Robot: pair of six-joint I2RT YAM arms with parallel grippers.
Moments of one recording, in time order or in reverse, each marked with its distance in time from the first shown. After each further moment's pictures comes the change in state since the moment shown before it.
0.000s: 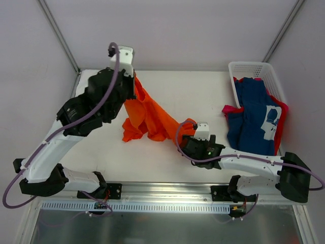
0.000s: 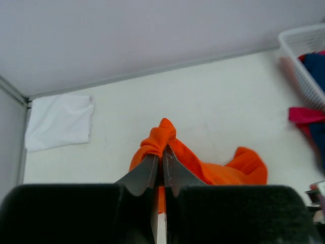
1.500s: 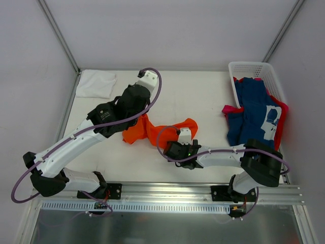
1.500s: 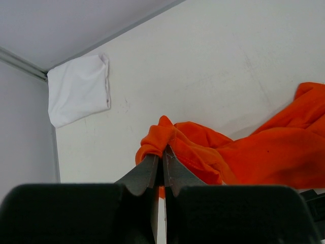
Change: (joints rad) left arm 0.027 0.010 -0.364 0.035 -0.013 0.109; right arm 0.055 0.347 0.036 0.266 -0.151 0.040
